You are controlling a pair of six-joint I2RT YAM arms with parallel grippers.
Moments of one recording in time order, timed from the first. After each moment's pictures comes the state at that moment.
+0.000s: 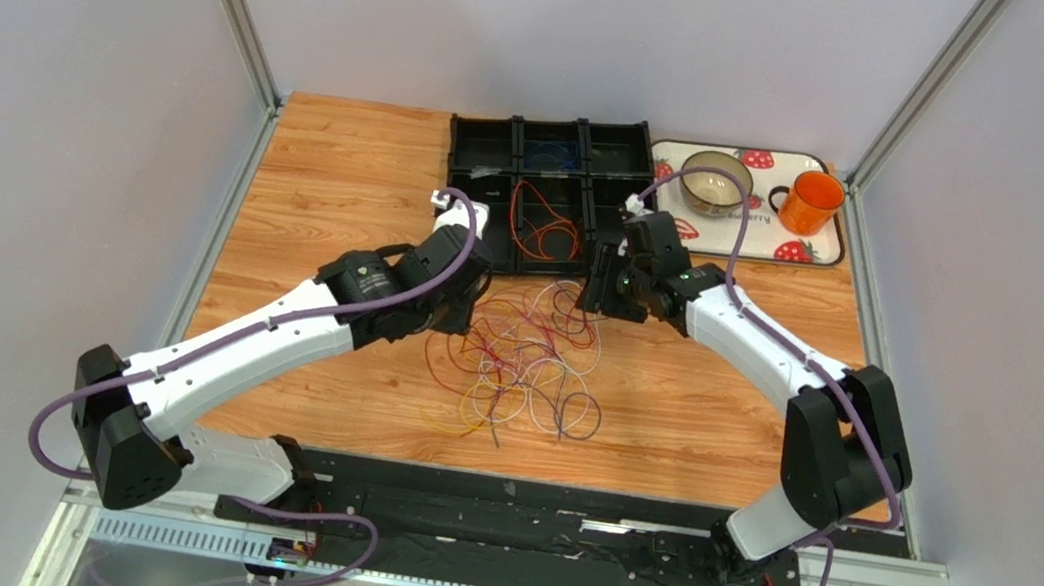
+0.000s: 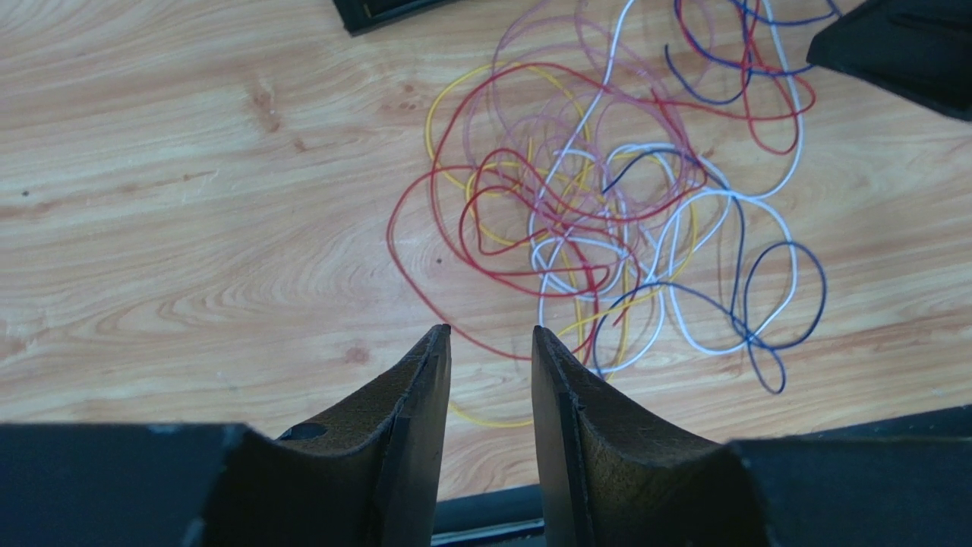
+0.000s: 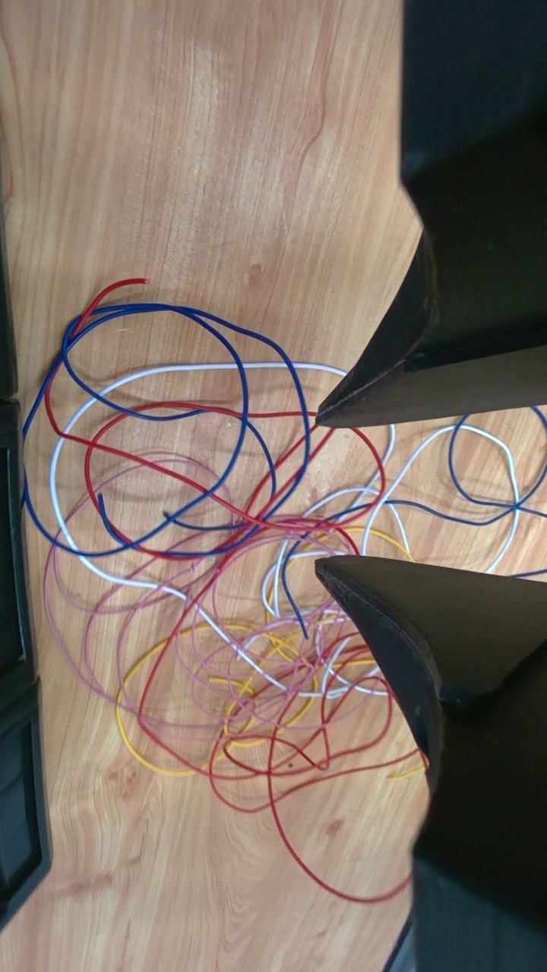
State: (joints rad) left arm -0.85 1.26 1.19 -0.82 -0.41 -0.55; right arm 0.51 1.57 1.11 -0.40 -0.08 0.52
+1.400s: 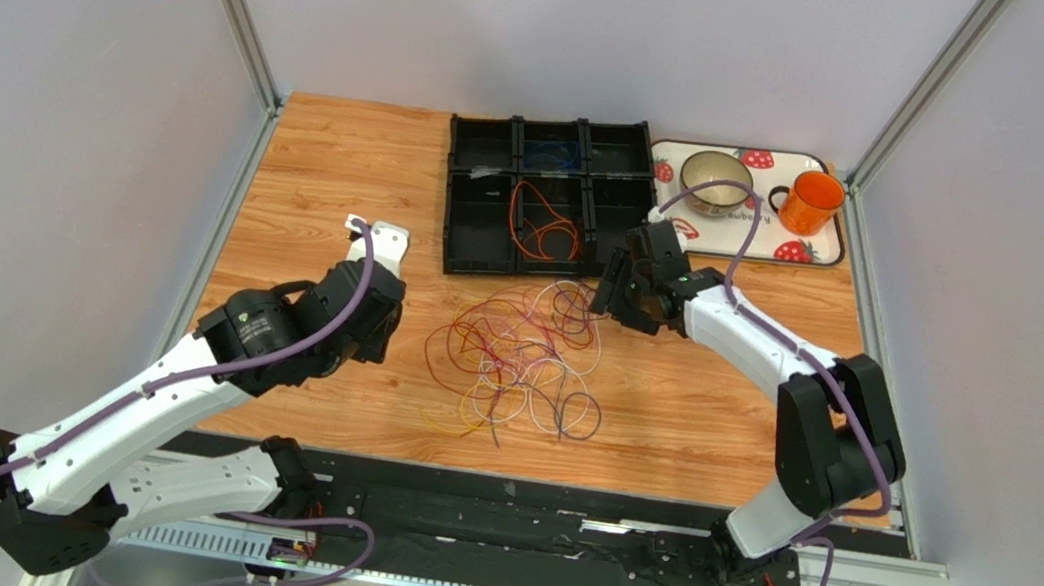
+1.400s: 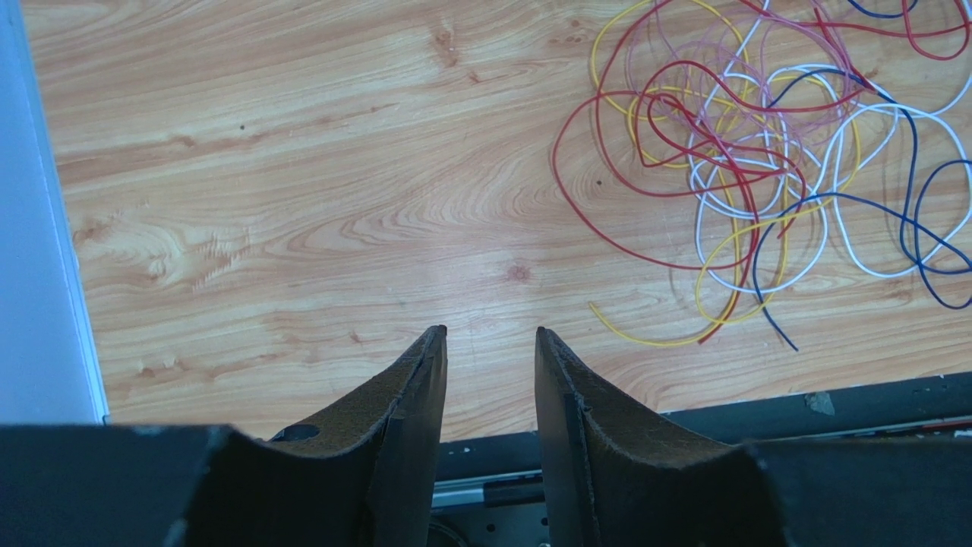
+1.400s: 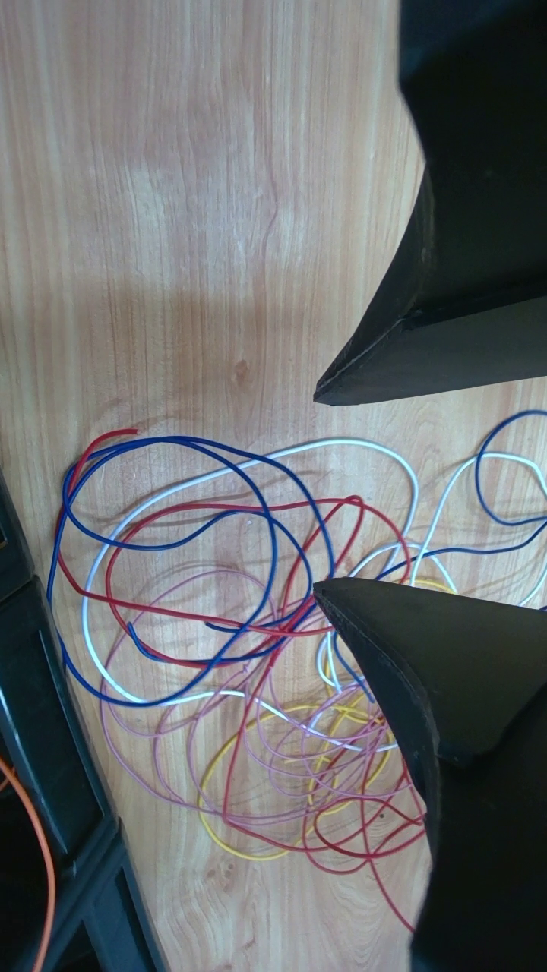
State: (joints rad) left arm -0.86 0.90 1.09 -1.09 -0.53 -0.45; right arm 0.49 1.59 1.07 -0.41 0.07 0.65
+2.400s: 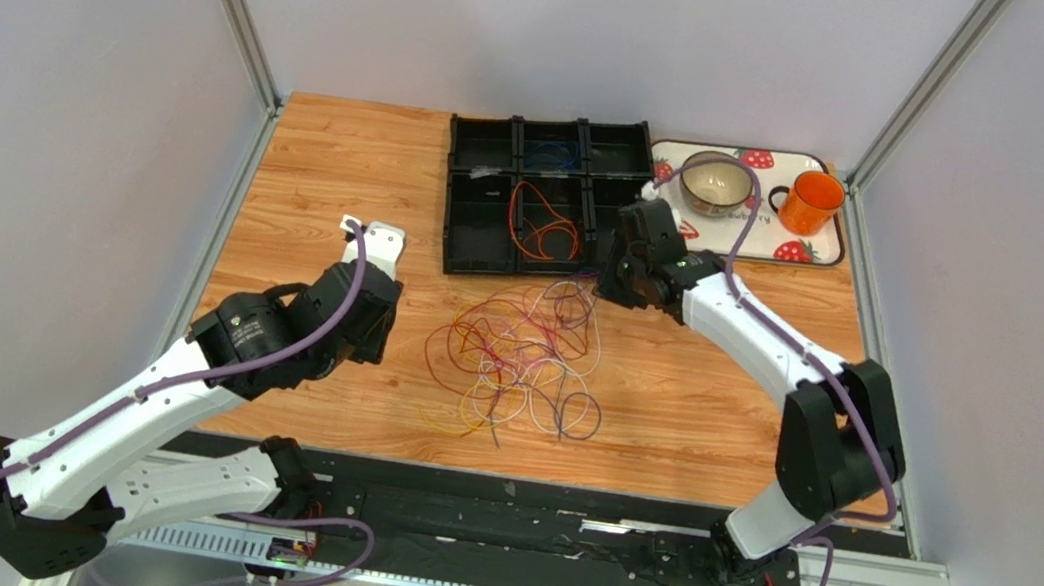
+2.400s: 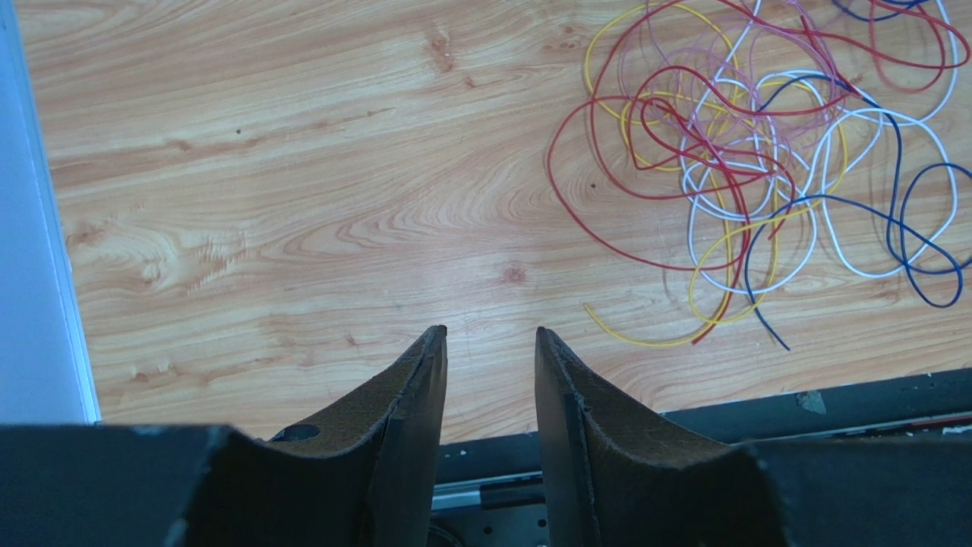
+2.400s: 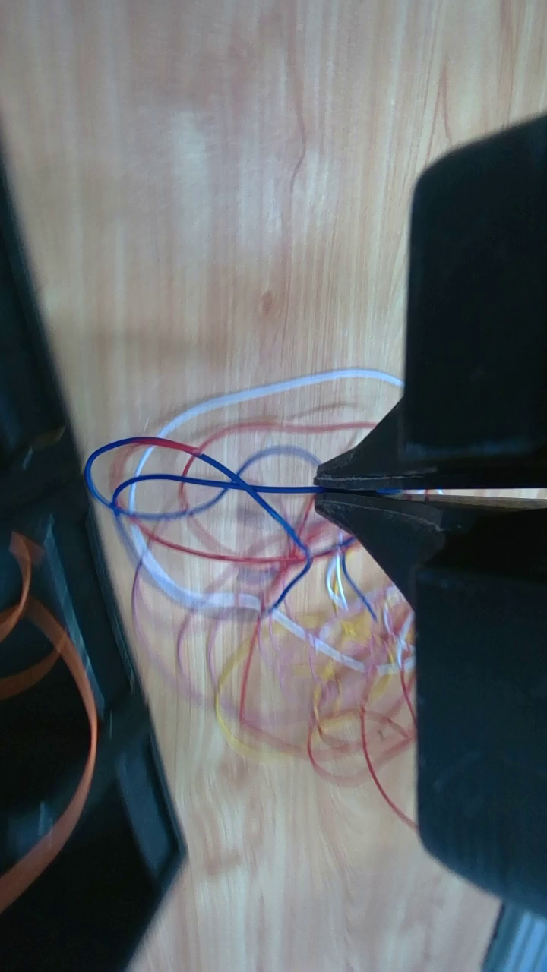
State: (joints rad) left arm -0.86 0.87 1.09 -1.08 -0.52 -0.45; right arm 0.52 1.63 1.17 -0.43 0.06 0.69
